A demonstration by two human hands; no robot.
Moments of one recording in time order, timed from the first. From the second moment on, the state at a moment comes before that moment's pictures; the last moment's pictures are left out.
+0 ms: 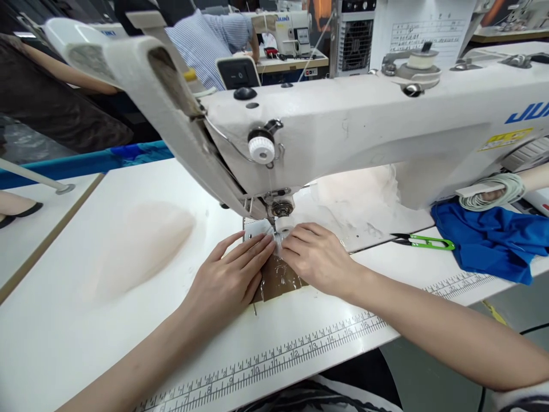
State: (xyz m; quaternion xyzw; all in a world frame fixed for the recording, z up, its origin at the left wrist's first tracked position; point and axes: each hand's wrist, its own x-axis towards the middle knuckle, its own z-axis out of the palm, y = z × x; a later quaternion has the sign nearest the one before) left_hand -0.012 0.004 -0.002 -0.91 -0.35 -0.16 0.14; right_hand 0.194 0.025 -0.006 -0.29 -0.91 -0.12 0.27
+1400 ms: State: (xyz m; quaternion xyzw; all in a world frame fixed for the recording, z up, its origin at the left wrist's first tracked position) left_hand -0.010 0.022 -0.002 -0.88 -0.42 -0.18 0.13; right_hand 0.194 0.030 -0.005 -0.35 -0.90 -0.10 0.23
